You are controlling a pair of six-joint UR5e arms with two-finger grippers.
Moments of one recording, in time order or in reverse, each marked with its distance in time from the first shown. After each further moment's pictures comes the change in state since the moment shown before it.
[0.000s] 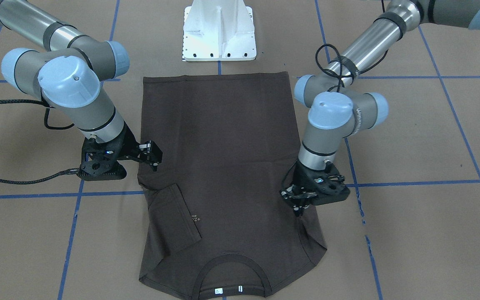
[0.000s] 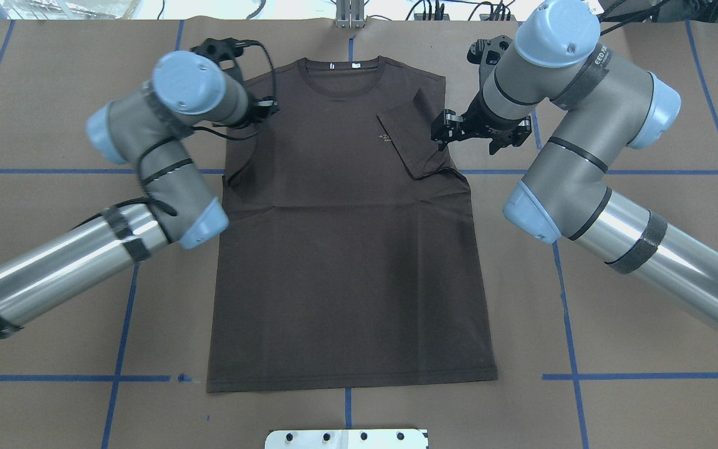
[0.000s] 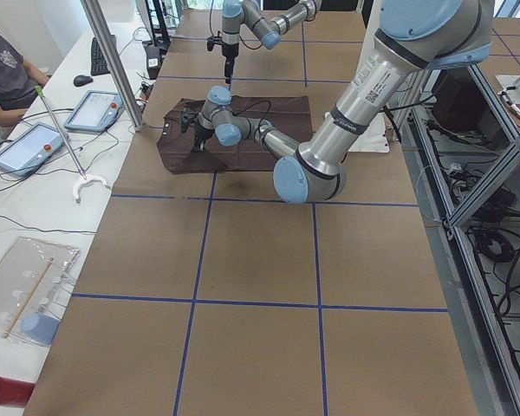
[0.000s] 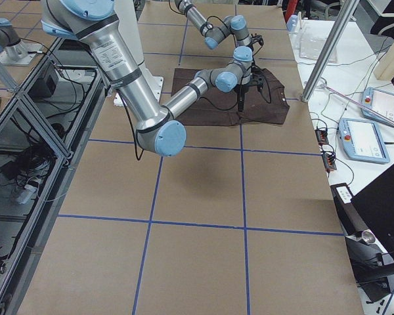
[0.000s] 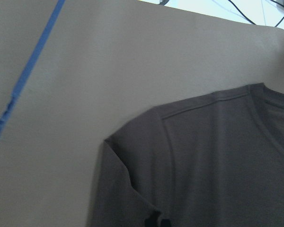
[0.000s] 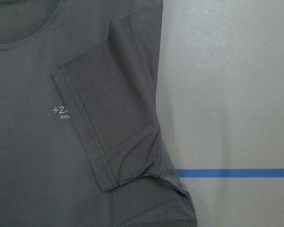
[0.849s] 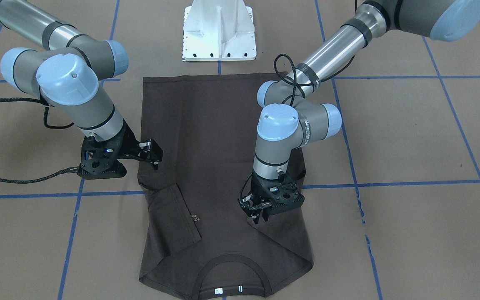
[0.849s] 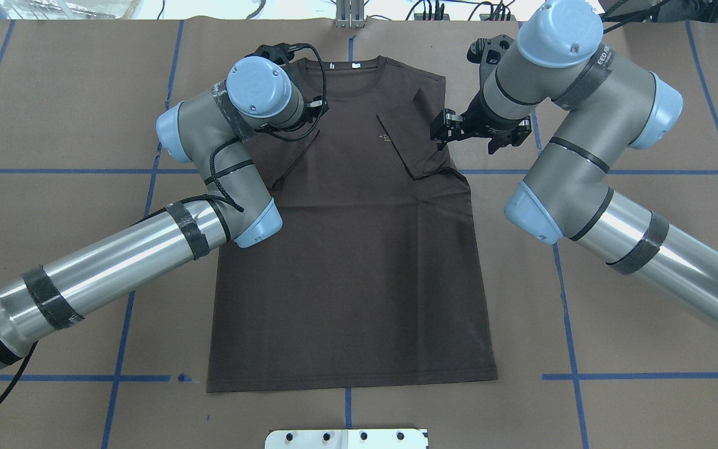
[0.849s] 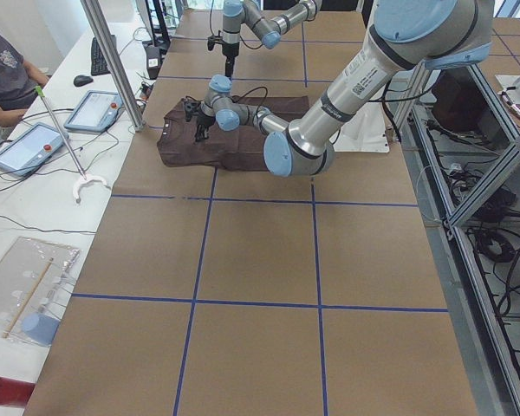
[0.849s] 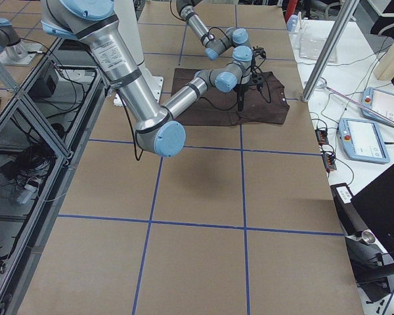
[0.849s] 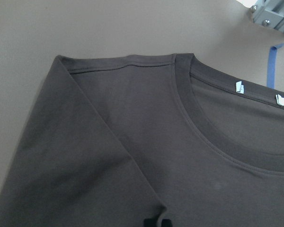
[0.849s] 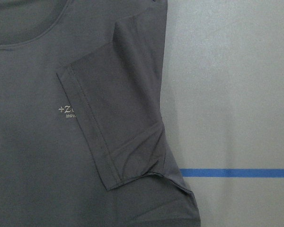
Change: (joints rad) left arm 0.042 -0.128 0.146 -0.048 0.027 -0.085; right arm 0.001 -0.003 0.008 0.006 0.003 0.001
